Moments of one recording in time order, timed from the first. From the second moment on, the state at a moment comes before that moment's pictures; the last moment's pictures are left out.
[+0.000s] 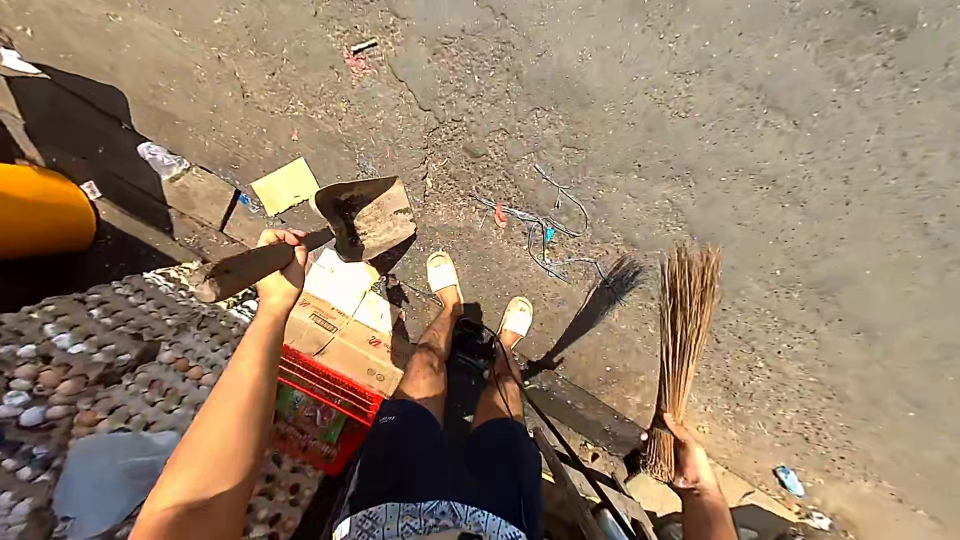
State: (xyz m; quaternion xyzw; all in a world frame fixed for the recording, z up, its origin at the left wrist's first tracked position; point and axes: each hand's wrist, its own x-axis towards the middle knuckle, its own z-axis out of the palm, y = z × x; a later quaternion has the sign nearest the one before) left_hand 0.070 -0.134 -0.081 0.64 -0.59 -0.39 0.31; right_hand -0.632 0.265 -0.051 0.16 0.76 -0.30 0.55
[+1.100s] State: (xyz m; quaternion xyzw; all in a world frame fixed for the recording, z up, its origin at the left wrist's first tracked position) left_hand 0.065 -0.117 -0.070 0.74 -0.57 -0.22 0.30; right_hand -0.383 -0.069 -0.278 -0.10 0.82 0.08 0.57
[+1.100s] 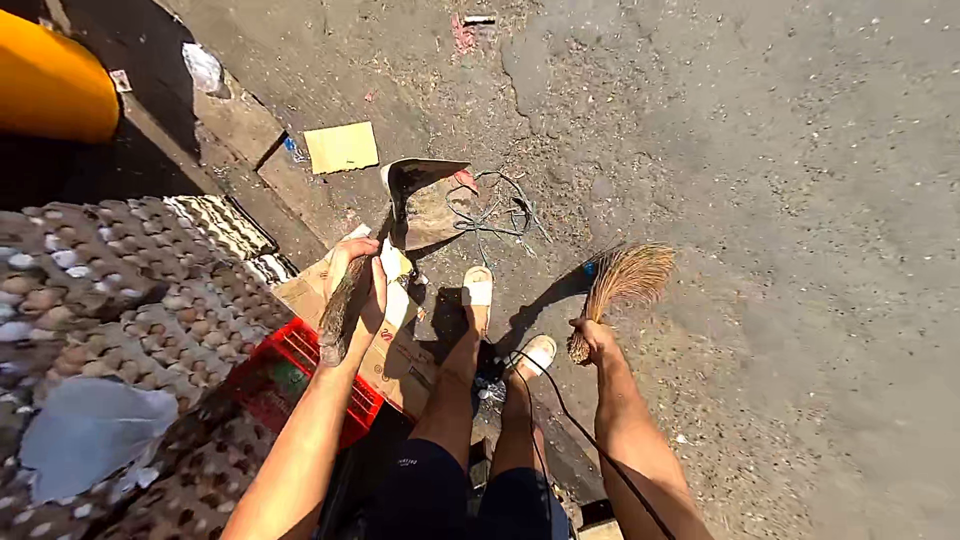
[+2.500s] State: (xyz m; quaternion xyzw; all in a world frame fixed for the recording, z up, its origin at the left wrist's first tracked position) left_hand -0.267 0.094 -0.080 0.84 0.28 0.19 0.41; right_hand -0.089 -0.463 -0.297 -0.79 0.41 0.34 0.31
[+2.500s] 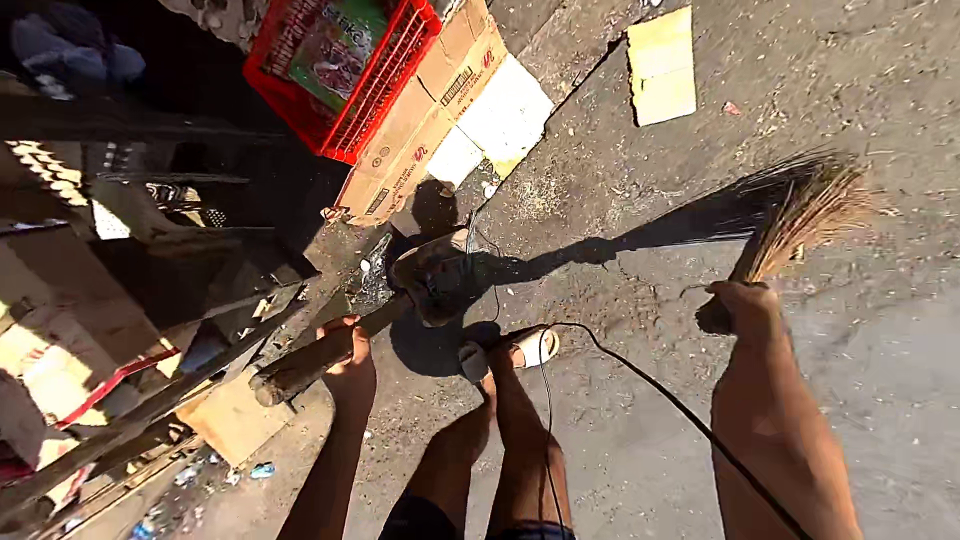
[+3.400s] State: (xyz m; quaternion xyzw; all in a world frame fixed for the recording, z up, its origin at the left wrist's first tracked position) left_hand -0.349 0.170 -0.098 0.78 0.40 0.24 0.41; right_hand -0.229 -0.211 -0.250 -0.81 -0.04 0.59 0.08
